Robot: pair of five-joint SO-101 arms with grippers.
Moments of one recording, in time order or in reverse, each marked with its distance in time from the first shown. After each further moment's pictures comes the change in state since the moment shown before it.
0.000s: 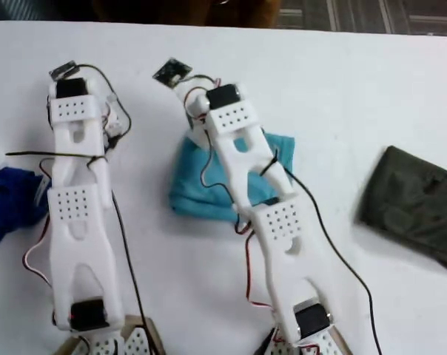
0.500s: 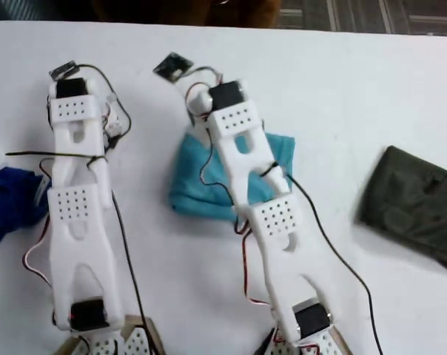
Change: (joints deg) left arm 0.0 0.0 0.0 0.0 0.0; right arm 1.4 5.1 -21.4 14.2 -0.1
